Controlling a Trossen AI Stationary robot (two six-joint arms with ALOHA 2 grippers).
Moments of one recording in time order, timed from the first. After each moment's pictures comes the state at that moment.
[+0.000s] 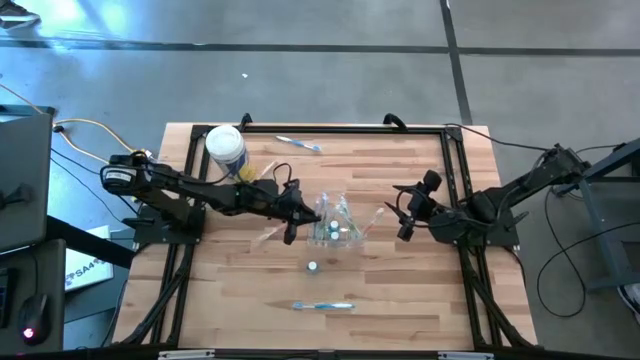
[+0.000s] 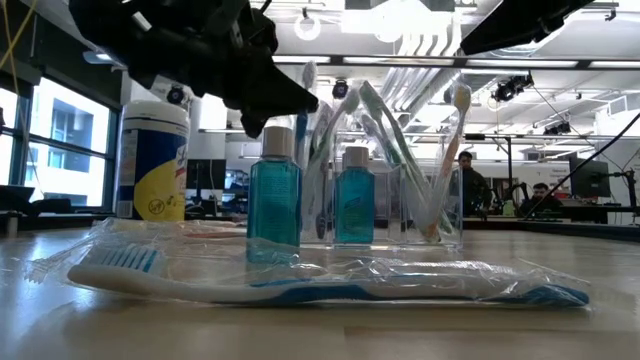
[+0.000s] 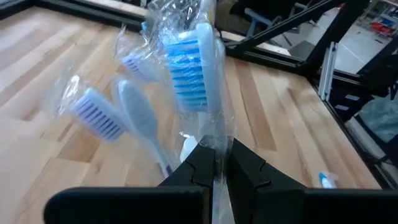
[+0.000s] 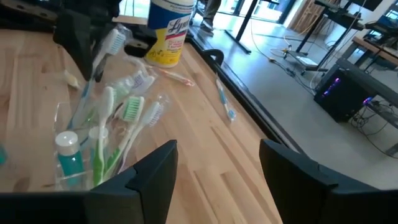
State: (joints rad) left arm 0.01 1.46 0.66 0.55 0.10 -0.26; right arm 0.46 0.95 0.74 -0.43 0.96 0.27
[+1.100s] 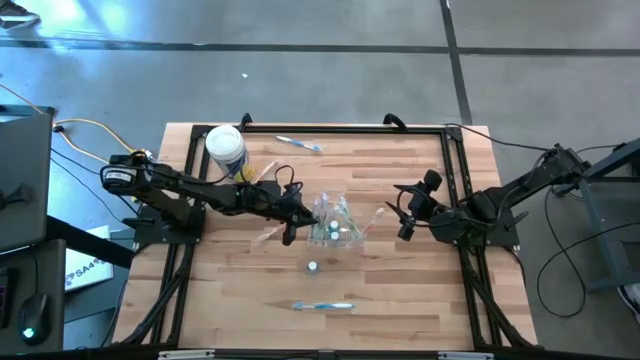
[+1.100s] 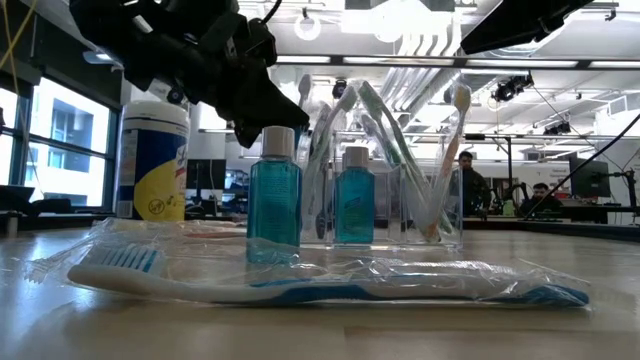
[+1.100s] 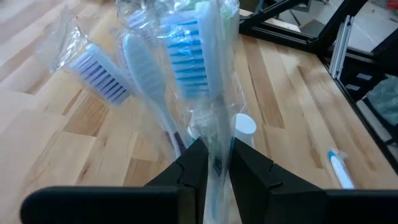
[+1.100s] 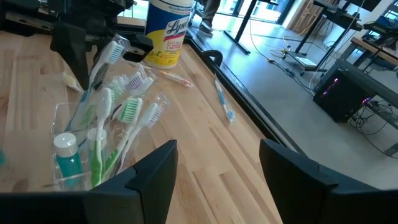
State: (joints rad) left arm 0.01 1.46 0.66 0.46 0.10 -0.24; right arm 0.46 0.95 0.74 -0.43 0.97 0.27
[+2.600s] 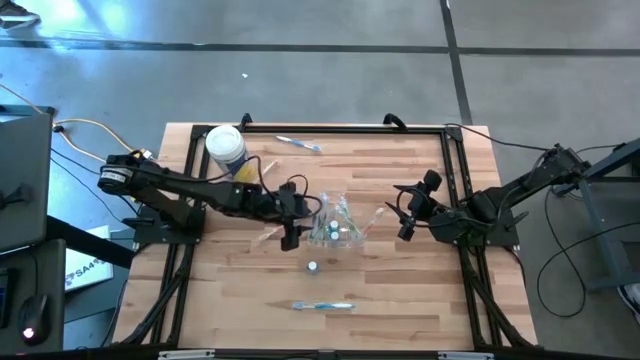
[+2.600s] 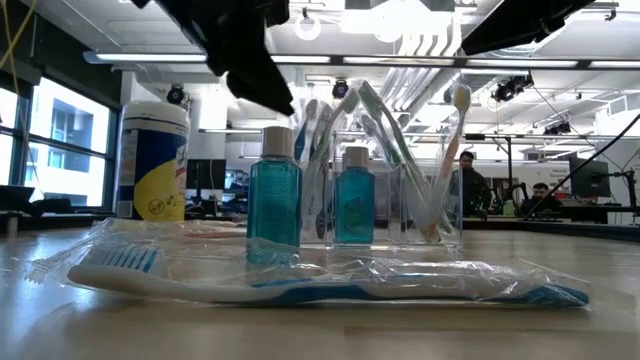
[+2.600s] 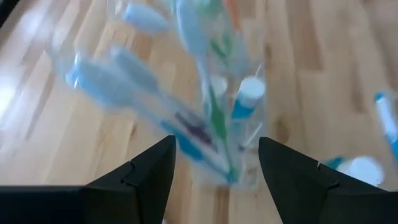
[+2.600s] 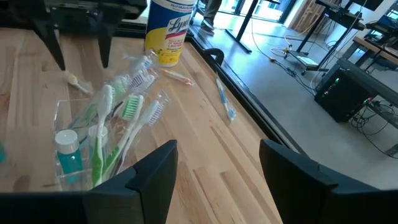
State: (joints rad) left arm -0.11 1.42 1.01 -0.27 -0.18 -0.14; right arm 0.46 0.95 0.74 -0.44 0.96 0.27
